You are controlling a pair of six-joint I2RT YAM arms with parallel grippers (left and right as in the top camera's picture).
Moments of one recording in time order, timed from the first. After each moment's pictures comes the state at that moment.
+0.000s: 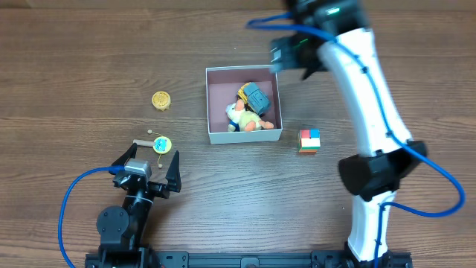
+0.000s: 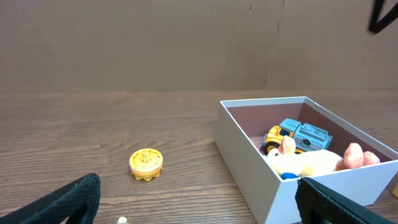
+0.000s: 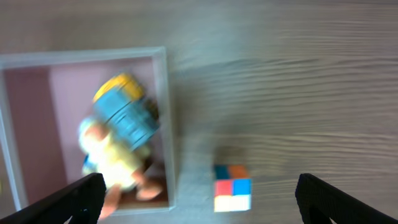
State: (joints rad) left arm 0.01 0.01 0.01 -0.06 0.22 -0.07; right arm 0.35 2.17 2.49 -1.63 0.13 0.35
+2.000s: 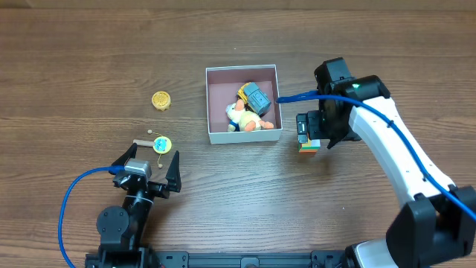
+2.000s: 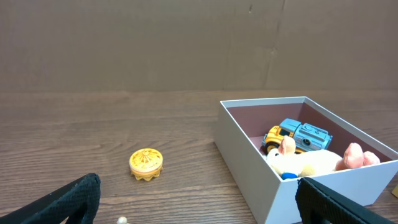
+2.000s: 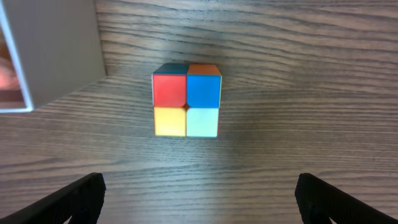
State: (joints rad) left arm 0.01 0.01 0.01 -0.06 0.22 -0.07; right arm 0.27 1.66 1.34 -1.18 0.03 0.21
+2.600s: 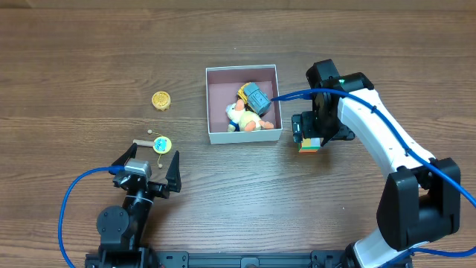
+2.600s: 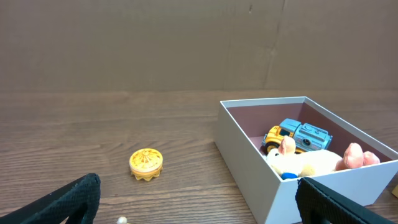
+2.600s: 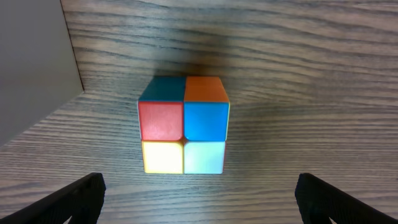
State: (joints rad) left arm 0.01 0.01 0.01 -0.06 0.22 -0.07; right arm 0.27 1.78 1.33 -1.13 0.03 0.22
